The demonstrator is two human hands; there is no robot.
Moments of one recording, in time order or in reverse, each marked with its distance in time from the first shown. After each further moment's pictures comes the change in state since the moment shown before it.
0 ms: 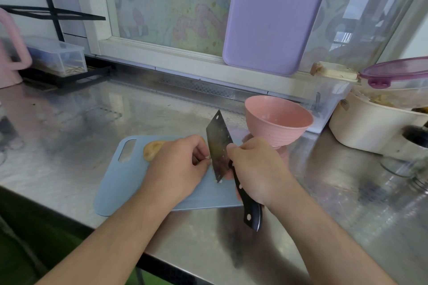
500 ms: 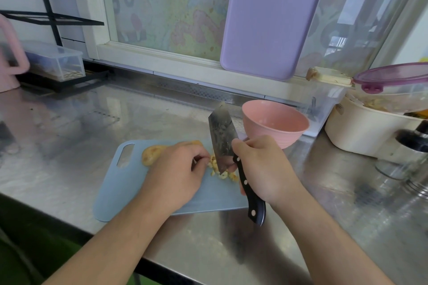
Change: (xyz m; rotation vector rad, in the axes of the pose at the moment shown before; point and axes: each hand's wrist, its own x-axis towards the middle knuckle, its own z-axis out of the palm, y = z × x) left_hand 0.000 -0.004 0.000 0.097 0.023 0.145; right_hand 0.006 0.002 -0.009 0.119 0.054 -0.060
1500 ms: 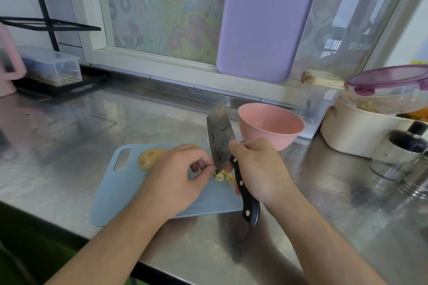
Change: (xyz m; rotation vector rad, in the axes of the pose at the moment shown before) left_hand -0.008 0.007 -0.008 -0.114 0.010 0.179; right_hand 0.002 0.005 -0.002 0.100 -0.005 -0.013
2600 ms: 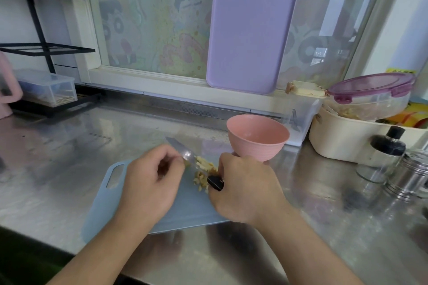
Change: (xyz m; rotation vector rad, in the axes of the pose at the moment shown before) left_hand -0.001 0.024 -0.020 -0.192 0.299 -0.163; right_hand -0.018 -0.005 -0.009 -0.920 0.010 -0.395
